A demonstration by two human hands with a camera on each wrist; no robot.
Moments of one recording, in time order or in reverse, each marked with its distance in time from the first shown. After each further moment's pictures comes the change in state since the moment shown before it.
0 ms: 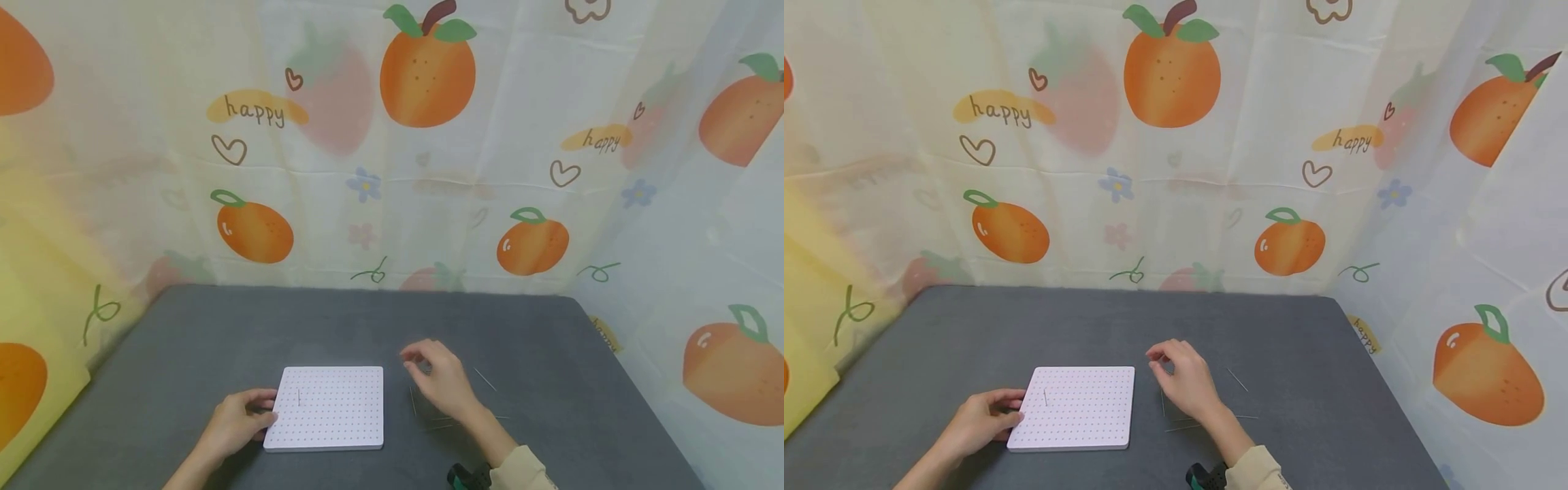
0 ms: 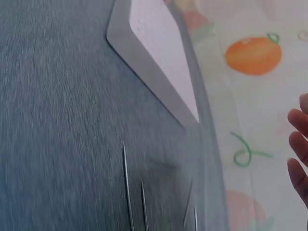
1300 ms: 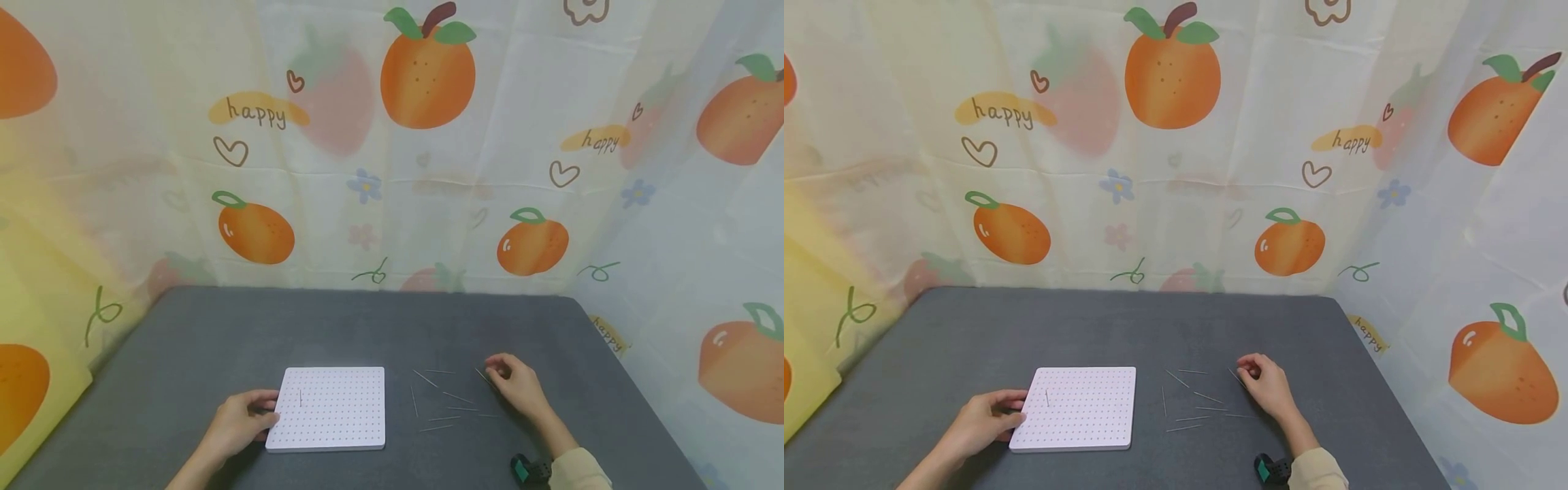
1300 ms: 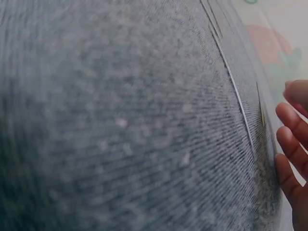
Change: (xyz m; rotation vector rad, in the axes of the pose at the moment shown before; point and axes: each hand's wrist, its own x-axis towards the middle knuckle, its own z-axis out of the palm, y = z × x) left_hand 0.002 -0.002 0.000 0.010 -0.010 -0.007; right_hand -0.072 0.104 -0.059 -0.075 -0.116 0.585
